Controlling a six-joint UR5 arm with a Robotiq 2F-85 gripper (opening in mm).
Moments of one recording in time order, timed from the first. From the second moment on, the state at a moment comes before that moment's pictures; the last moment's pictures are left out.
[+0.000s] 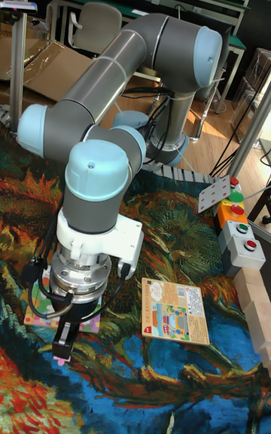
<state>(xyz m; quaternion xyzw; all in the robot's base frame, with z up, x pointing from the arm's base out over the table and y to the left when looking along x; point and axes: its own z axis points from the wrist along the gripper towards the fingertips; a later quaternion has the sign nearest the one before) 0.729 -0.069 0.014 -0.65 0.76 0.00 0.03</state>
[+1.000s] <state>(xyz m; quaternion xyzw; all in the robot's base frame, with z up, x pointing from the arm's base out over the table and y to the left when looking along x) 0.740 -0.069 -0.002 -0.66 0.75 0.01 0.03</state>
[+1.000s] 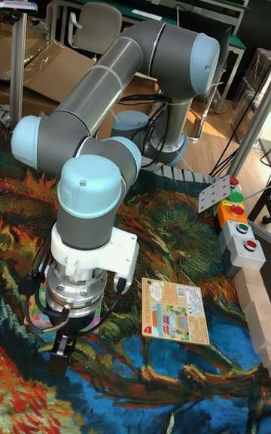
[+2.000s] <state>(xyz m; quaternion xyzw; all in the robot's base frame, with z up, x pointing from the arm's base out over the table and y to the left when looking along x) 0.742 -0.074 -0.006 -0.67 0.75 0.00 0.02</state>
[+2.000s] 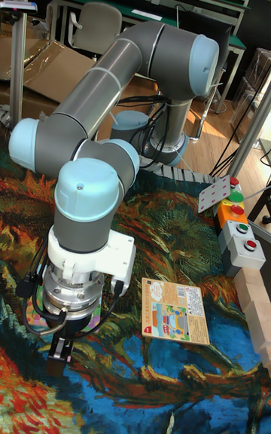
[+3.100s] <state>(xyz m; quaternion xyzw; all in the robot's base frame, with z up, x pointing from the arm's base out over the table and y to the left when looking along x) 0.742 -0.078 -0.005 -0.67 0.74 0.00 0.02</state>
